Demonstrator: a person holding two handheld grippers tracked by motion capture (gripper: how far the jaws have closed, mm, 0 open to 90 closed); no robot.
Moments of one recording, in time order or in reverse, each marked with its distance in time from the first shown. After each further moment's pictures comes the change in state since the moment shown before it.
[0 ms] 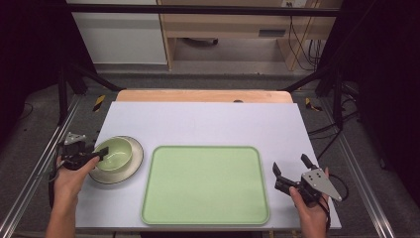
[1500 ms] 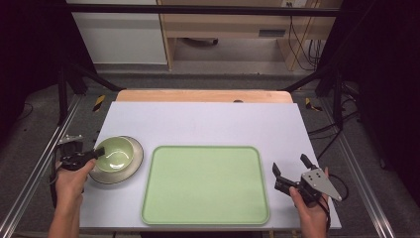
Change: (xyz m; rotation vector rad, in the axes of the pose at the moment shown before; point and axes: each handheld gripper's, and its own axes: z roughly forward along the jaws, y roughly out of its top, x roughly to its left) left arm 0.001 -0.002 -0.003 0.007 -0.065 -0.158; right arm 0.000 0.001 0.000 0.001 0.008 -0.002
